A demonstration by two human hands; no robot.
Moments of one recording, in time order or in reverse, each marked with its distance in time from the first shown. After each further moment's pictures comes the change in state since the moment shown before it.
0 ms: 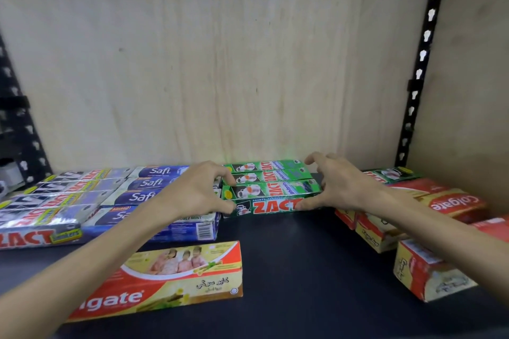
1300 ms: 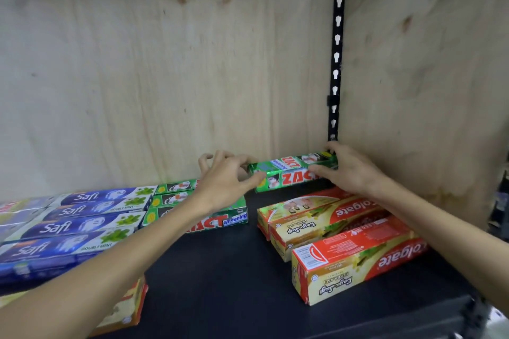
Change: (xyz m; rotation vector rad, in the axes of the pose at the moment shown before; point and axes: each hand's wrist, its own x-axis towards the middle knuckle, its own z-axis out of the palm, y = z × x) left_hand 0.077 0.147 0.064 -0.058 0.271 0.258; right_hand -0.050 0.119 -0.081 0.136 0.282 0.306
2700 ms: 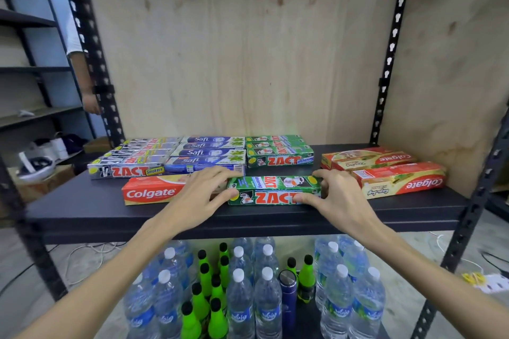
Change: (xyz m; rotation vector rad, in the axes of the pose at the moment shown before) left_hand -0.272 -0.089 -0.133 0.035 -0.107 0.029; right_hand -0.217 -0.128 0.072 -0.012 0.055 -0.279
